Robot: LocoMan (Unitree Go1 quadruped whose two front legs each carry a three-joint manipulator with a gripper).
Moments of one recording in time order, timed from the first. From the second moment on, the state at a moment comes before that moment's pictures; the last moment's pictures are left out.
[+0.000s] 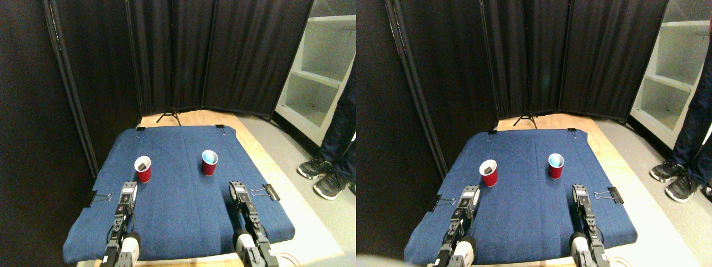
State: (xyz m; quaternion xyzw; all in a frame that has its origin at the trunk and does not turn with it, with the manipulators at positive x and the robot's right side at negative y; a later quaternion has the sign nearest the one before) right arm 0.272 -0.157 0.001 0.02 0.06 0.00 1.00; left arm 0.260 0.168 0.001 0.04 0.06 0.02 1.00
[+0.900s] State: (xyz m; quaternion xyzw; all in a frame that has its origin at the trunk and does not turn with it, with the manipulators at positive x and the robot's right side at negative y) right arm 0.285 -0.157 0.011 0.24 -0.01 -0.02 0.97; left arm 0.275 0.167 0.001 -0.13 -0.01 0.05 0.99
